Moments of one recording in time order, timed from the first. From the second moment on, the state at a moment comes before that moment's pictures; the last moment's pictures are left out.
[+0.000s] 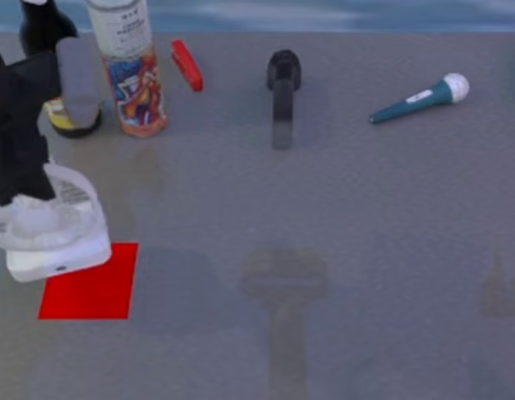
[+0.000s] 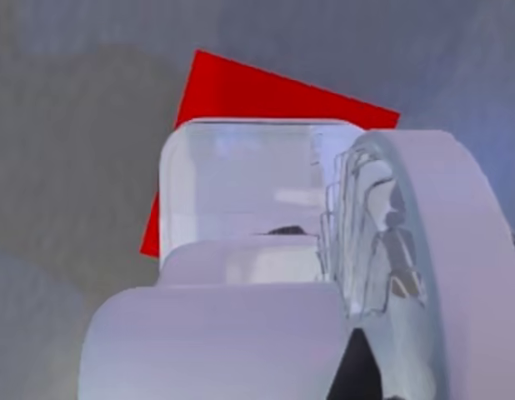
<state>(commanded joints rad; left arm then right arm) -0.16 1.67 1.56 -1.43 0.20 1.12 0.00 0.00 0.00 0.00 0.00 0.00</state>
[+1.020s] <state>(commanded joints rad) -0.18 1.63 1.35 -1.28 0.19 1.36 0.00 0.00 0.00 0.00 0.00 0.00</state>
